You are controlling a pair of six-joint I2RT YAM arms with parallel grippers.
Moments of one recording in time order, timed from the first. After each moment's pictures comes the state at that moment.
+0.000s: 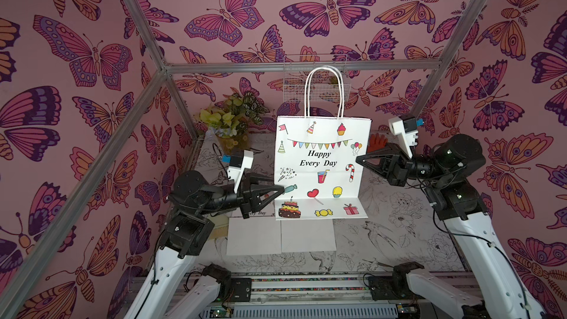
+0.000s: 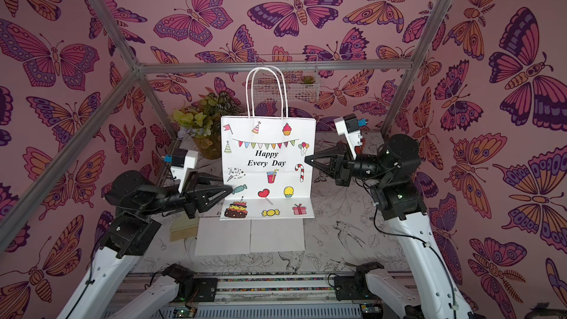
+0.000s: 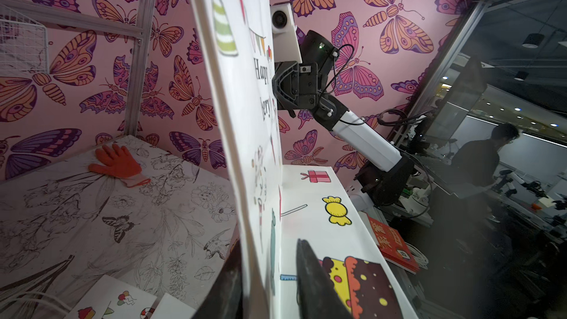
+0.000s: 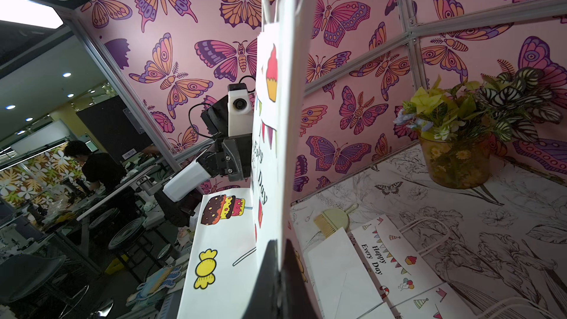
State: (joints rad) left arm -0.37 0.77 1.02 -0.11 1.01 -0.48; right arm 0.21 1.00 1.27 -0.08 -1.24 0.61
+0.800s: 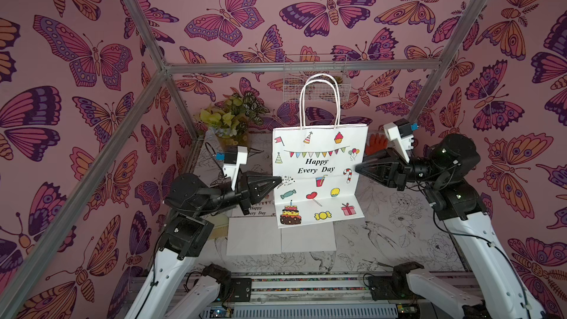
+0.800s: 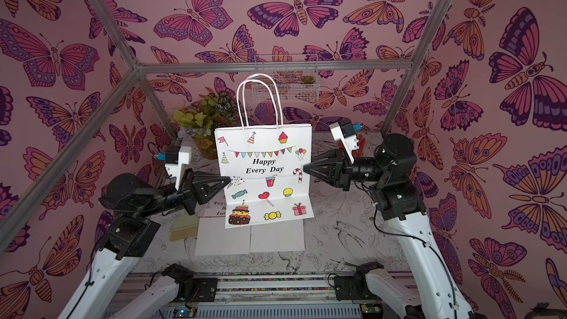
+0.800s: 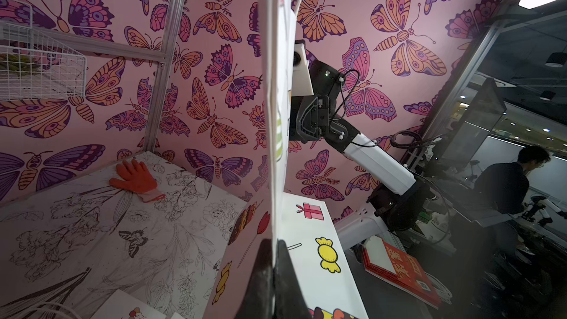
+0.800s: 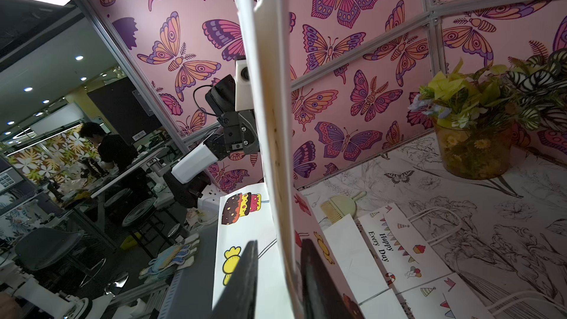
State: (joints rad) left arm -0.37 0.75 1.02 -0.04 0.93 -0.52; right arm 0.23 1.00 1.27 -0.16 -1.31 0.53
